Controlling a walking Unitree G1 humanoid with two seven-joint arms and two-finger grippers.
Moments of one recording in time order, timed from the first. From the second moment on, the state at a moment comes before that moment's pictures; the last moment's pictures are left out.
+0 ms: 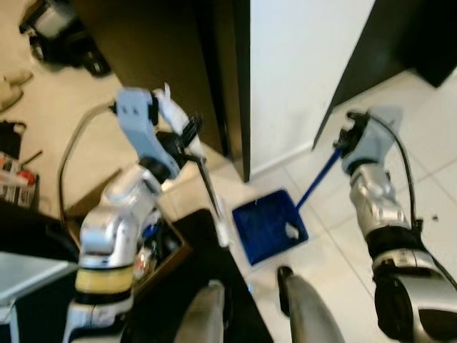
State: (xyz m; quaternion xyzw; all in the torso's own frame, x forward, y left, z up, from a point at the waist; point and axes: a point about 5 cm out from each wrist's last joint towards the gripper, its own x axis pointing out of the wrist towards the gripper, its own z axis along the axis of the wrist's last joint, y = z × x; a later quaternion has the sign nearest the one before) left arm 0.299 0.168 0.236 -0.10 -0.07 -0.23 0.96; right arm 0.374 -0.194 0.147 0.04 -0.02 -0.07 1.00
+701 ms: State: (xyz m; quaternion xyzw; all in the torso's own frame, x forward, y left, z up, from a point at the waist) left arm 0.293 0.219 0.298 -0.08 -0.12 -0.02 0.99; right arm 0.384 -0.194 0.222 0.09 -0.09 -0.09 0.99
